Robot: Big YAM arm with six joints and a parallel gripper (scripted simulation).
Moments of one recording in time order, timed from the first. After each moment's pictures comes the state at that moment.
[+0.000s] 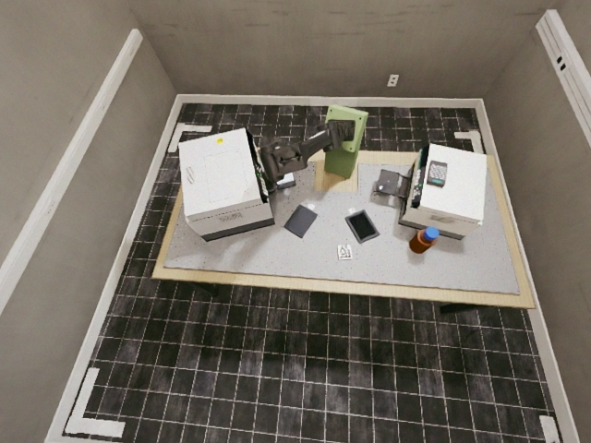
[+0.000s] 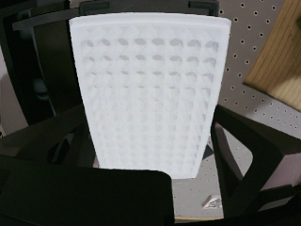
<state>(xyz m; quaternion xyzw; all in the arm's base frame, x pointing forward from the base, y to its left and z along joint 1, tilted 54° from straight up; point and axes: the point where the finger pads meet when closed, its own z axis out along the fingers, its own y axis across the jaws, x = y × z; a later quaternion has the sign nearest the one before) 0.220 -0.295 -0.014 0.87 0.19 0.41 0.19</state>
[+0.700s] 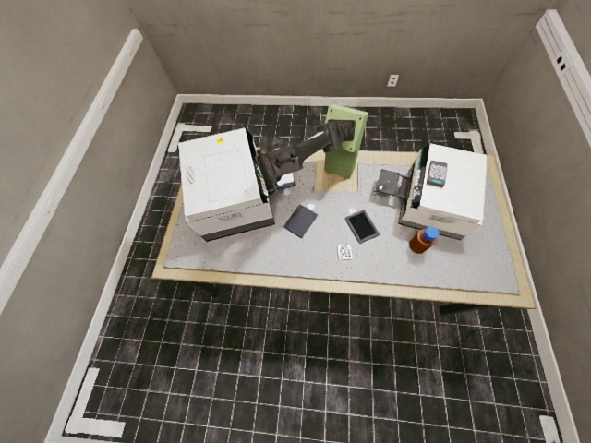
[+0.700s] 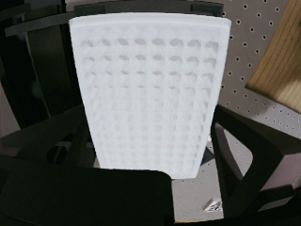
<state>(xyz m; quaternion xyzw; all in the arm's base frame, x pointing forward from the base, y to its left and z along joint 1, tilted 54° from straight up) 0.228 -0.297 -0.022 0.87 0.19 0.41 0.19</state>
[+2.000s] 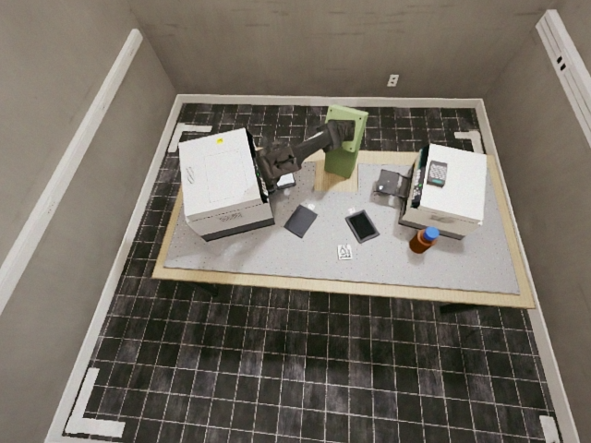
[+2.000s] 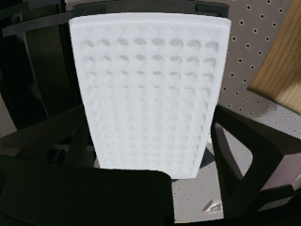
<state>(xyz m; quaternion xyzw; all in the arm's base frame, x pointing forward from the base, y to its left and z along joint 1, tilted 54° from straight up) 0.233 -0.299 -0.024 0.87 0.19 0.41 0.19</state>
